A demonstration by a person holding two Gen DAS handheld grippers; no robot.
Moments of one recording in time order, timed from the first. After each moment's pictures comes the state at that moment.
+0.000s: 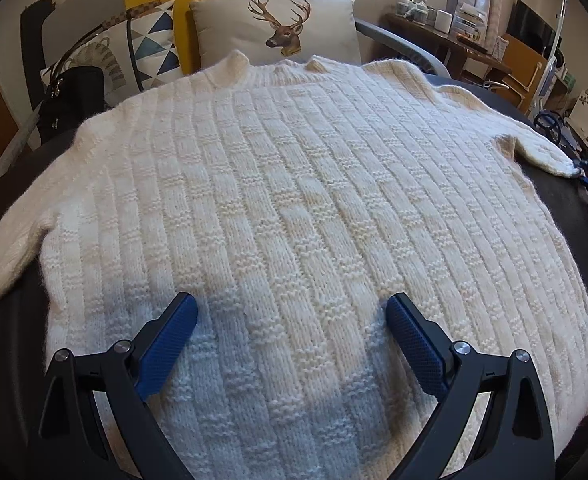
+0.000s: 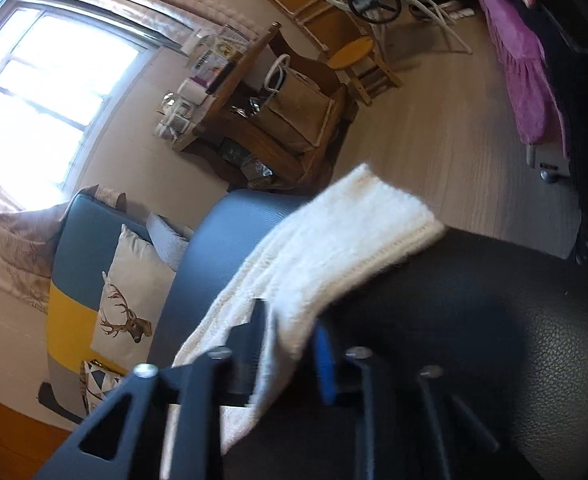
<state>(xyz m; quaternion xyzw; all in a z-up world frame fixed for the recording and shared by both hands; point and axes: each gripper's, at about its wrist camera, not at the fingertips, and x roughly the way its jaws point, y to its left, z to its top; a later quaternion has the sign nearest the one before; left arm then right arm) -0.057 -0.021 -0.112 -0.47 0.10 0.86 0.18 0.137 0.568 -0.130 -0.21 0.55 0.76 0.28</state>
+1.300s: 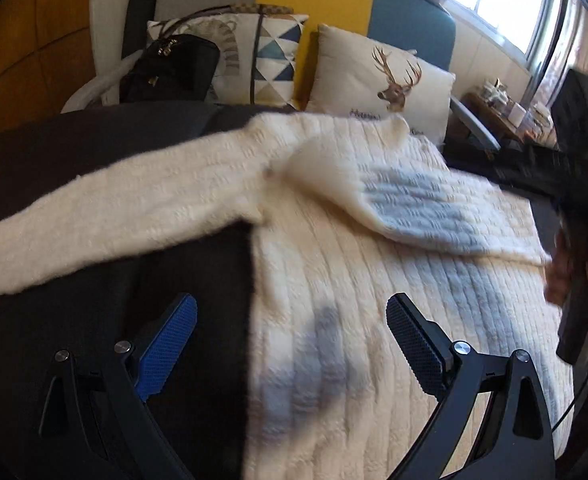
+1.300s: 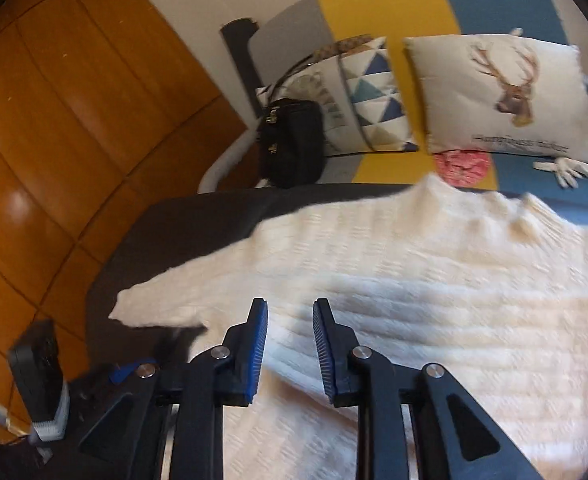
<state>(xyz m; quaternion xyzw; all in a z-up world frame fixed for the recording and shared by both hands) -0.083 -0.175 -0.078 -0.44 -0.05 0.89 0.09 -0.165 0.033 -0.028 -0.41 0.17 0.86 -0.24</state>
